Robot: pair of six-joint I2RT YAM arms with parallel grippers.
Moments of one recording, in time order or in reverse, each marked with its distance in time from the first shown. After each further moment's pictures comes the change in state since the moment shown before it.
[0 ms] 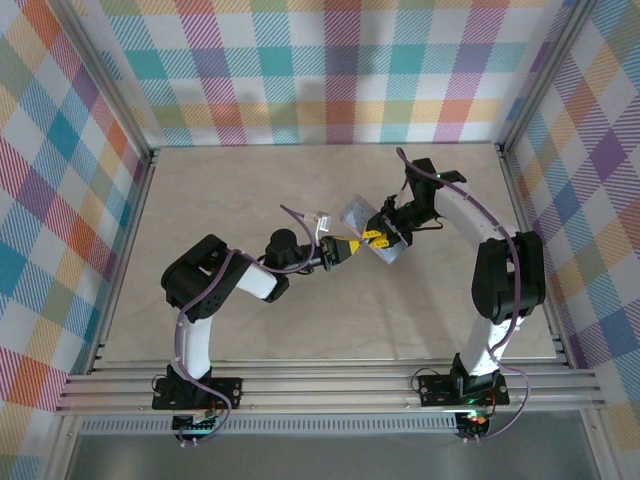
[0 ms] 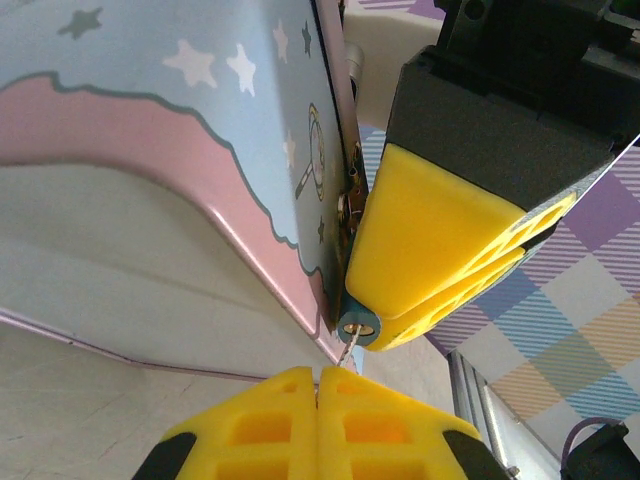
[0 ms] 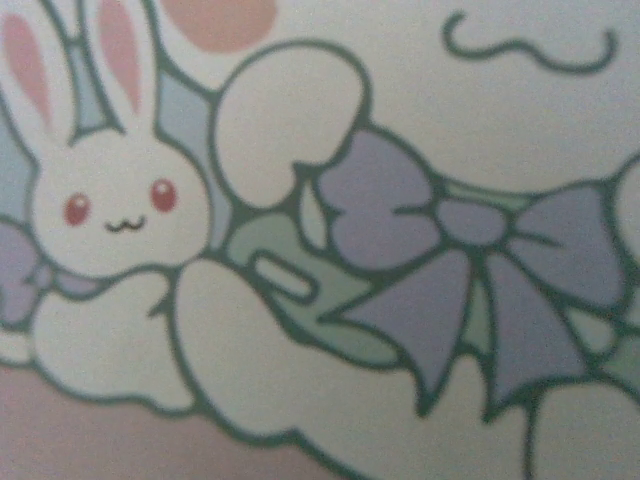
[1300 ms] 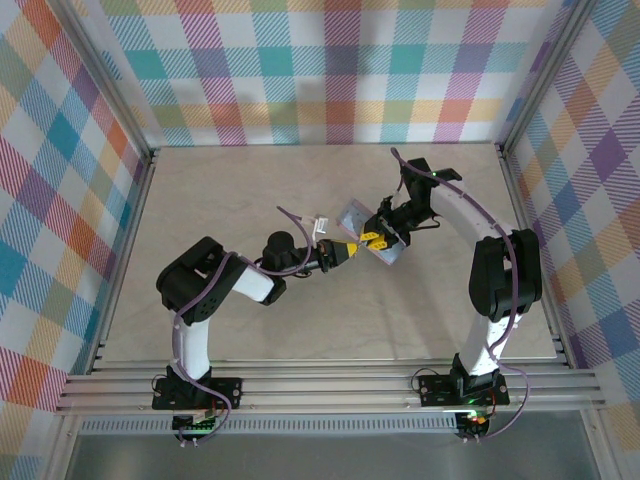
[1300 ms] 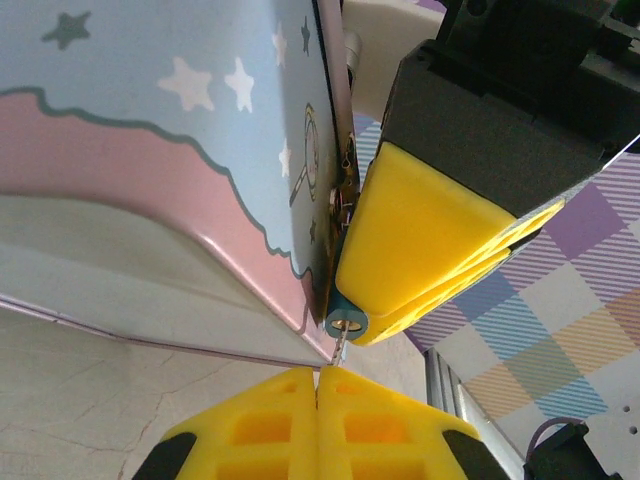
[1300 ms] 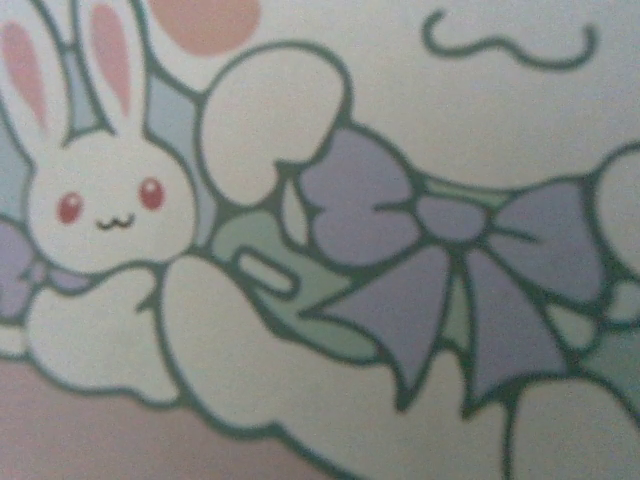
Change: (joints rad) left arm 0.000 -0.040 -0.045 -0.005 0.009 -0.066; right arm 0.021 0.023 0.034 -0.052 0.016 -0.032
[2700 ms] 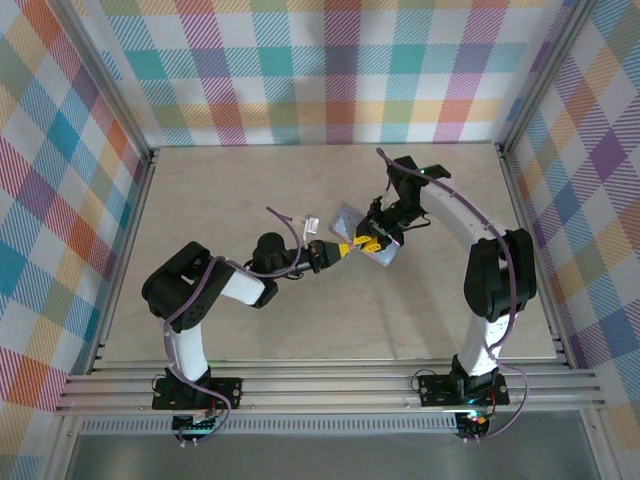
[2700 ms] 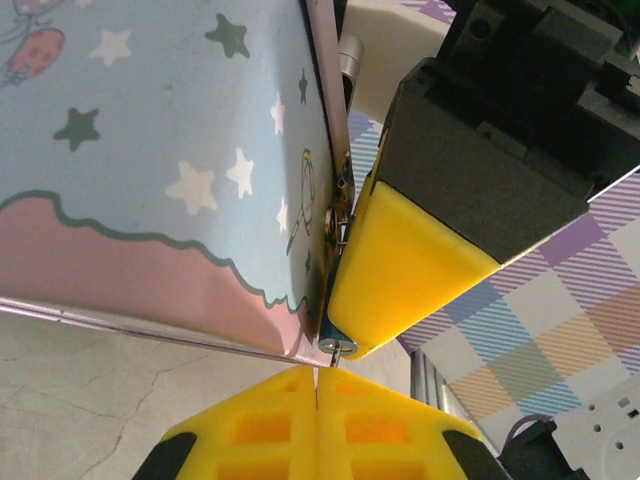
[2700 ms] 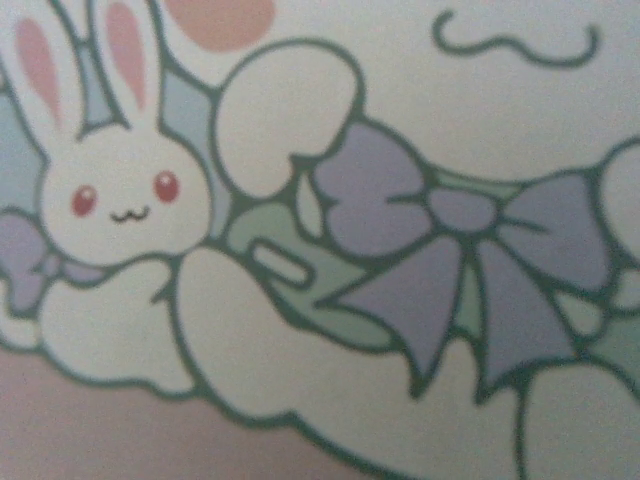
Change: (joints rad) left arm 0.027 -0.087 -0.076 -0.012 0.007 -0.026; right arm 0.071 0.013 0.067 -0.064 0.076 -0.010
